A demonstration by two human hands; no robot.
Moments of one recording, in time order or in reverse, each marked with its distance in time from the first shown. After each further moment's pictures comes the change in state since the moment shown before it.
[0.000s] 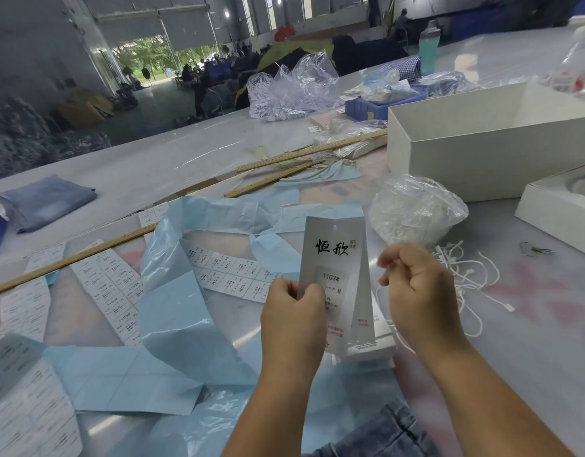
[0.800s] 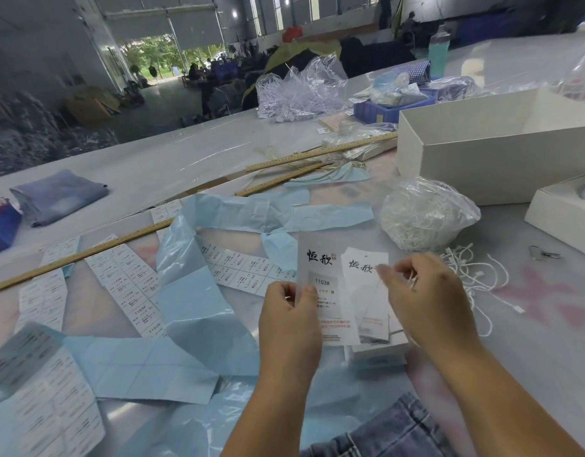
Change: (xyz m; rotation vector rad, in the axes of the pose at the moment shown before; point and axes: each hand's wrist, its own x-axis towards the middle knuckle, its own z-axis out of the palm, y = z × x) left_hand 0.000 -0.012 -0.021 -0.092 0.024 0.022; right_hand -0.006 0.001 -0.002 -0.294 -0.073 0.075
